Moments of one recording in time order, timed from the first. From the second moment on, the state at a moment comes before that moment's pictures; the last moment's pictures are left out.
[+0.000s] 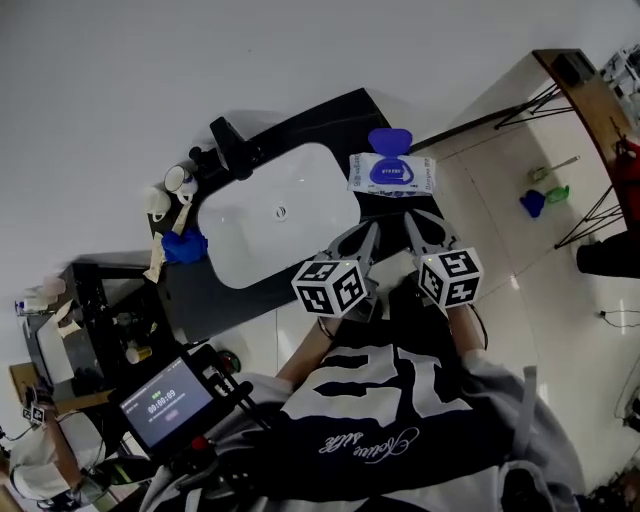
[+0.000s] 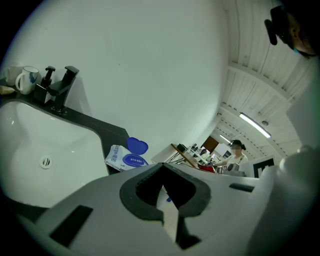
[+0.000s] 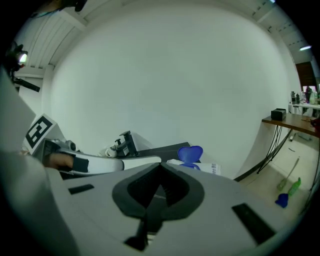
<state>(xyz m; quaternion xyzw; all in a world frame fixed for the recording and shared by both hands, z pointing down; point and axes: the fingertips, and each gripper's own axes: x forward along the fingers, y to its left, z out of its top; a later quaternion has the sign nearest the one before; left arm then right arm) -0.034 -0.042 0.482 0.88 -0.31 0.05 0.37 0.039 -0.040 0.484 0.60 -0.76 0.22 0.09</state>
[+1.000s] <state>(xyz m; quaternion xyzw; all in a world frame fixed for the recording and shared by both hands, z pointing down) 0.035 0.165 0.467 0.83 -0.39 -0.01 0.40 0.099 0.173 0.468 0.52 -0.82 0.21 0.08</state>
